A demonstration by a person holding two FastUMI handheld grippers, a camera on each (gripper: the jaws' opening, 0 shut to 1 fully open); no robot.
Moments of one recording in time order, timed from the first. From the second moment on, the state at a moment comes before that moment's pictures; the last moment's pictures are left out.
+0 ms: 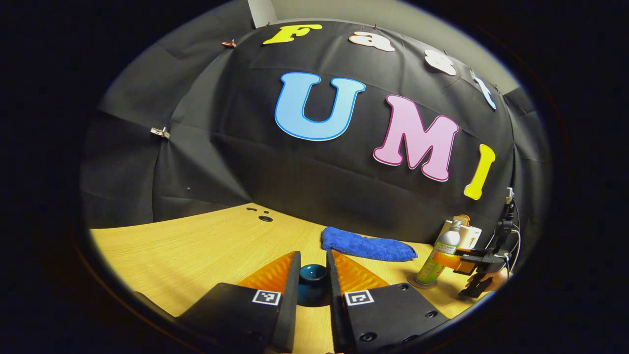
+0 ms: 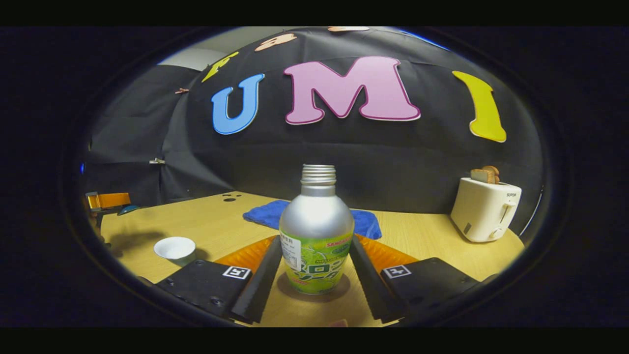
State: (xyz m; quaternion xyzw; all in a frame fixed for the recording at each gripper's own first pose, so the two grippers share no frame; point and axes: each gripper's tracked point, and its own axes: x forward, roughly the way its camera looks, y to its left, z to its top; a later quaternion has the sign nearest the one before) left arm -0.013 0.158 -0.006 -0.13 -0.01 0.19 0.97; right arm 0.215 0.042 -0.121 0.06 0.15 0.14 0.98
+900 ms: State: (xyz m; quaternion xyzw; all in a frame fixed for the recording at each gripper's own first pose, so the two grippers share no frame) left arm 0.043 0.072 0.004 -0.10 0.00 0.07 0.99; right arm 0.094 -0.023 -0.079 0.03 0.10 0.07 0.99
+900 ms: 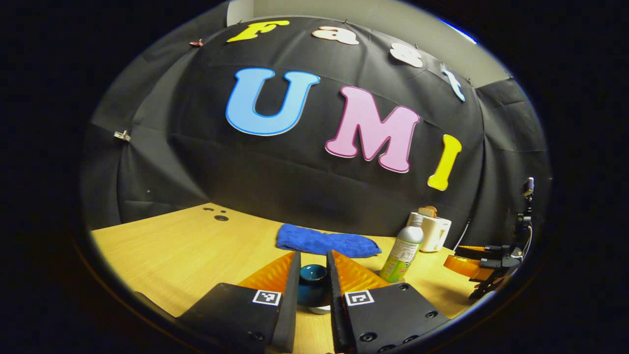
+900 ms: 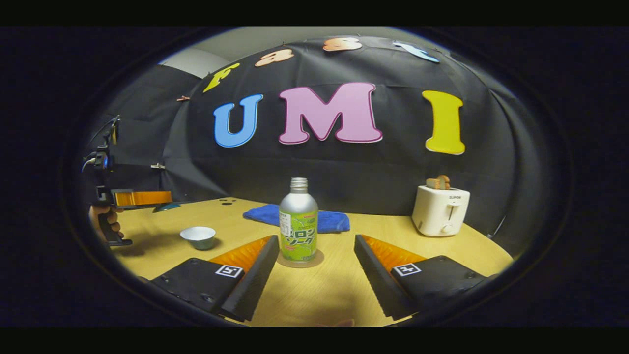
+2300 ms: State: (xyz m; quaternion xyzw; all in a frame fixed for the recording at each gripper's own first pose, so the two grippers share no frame) left arm 0.092 0.049 -0.063 -0.01 0.09 0.09 0.99; right arm 0.062 -0.015 -0.086 0.06 0.08 0.08 0.99
